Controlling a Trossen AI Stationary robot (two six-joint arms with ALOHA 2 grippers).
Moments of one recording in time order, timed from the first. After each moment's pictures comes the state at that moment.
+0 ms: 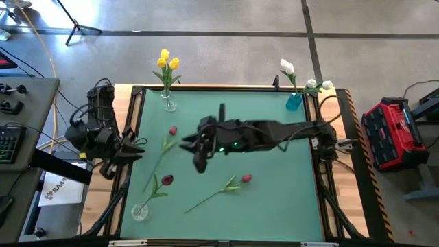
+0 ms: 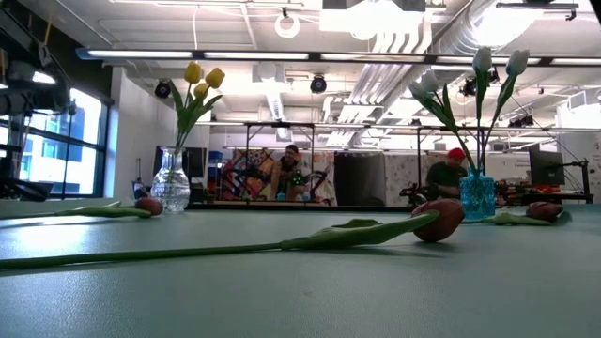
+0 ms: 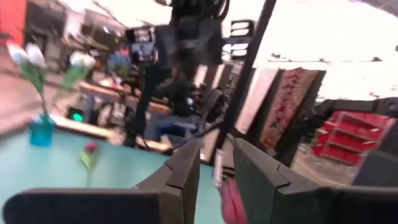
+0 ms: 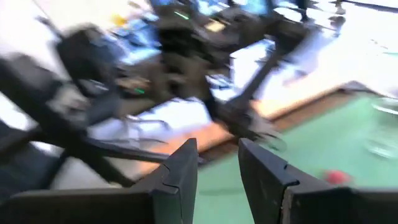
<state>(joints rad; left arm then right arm) -1.29 0.40 0.46 0.36 -1.17 0.06 0.22 2.01 2.27 -0.55 0.29 0.48</state>
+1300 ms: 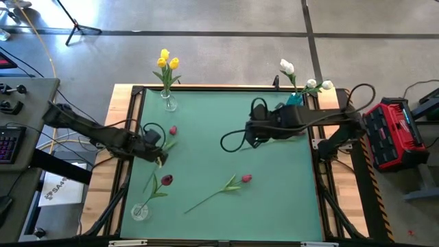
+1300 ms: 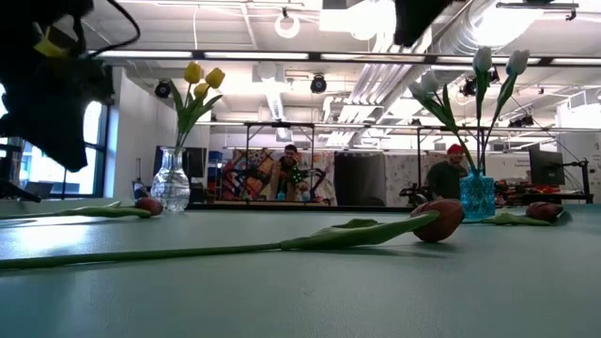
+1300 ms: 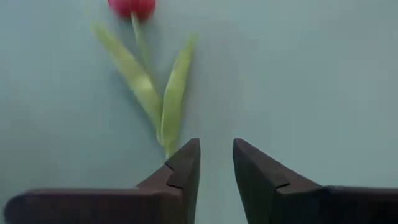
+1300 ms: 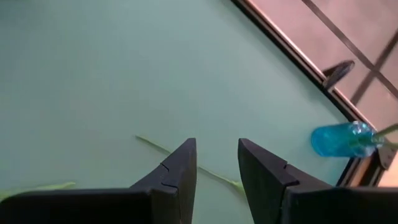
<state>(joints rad) -0.33 0.83 0.50 -0.87 -0.34 -1.26 0.12 1.66 1.82 -1.54 0.54 0.84</state>
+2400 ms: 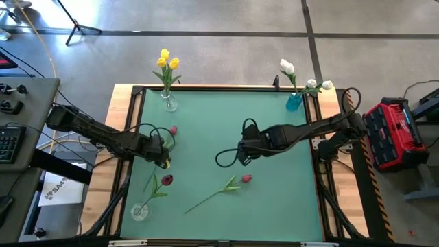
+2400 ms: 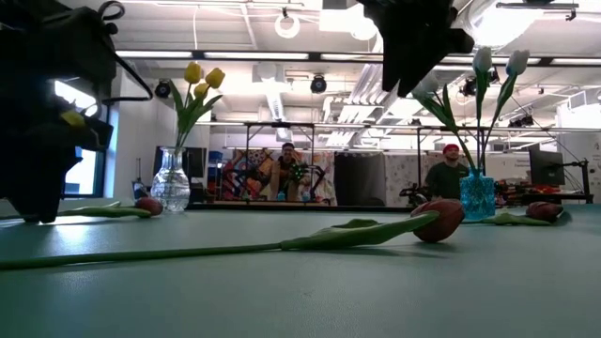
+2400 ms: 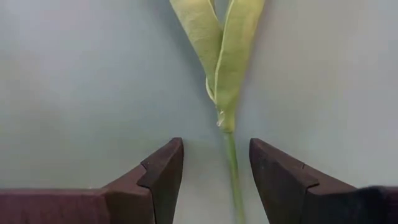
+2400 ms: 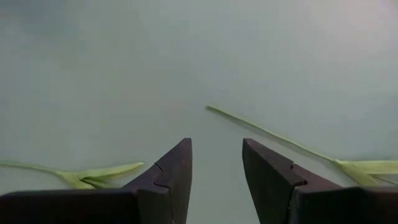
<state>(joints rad) -0.23 1.10 0.40 -0.77 -0.13 -1.26 0.20 1.66 1.49 -1.15 0.36 1.02</state>
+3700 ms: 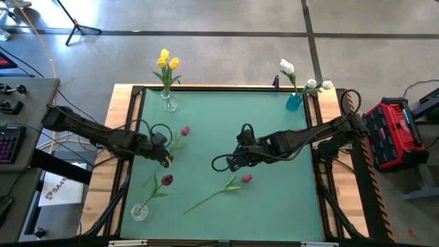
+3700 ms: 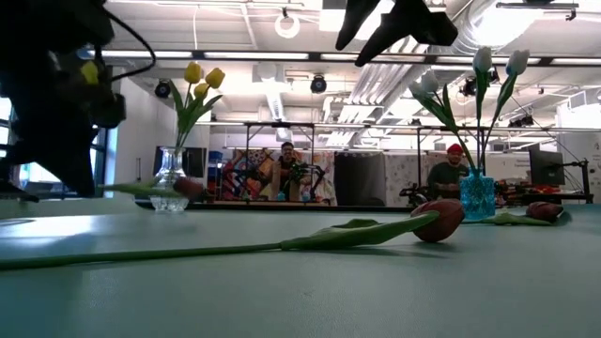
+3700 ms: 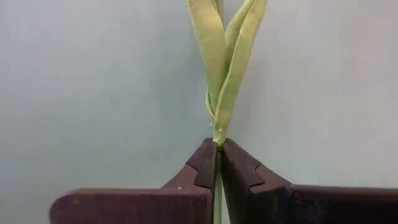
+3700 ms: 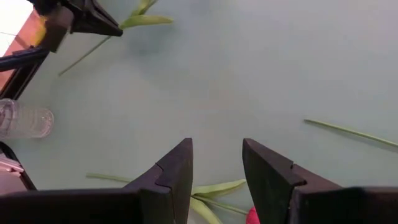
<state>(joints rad) -0.23 0.92 0.39 -0.63 -0.23 -1.17 0.27 1.66 1.49 -0.85 0.37 1.17</state>
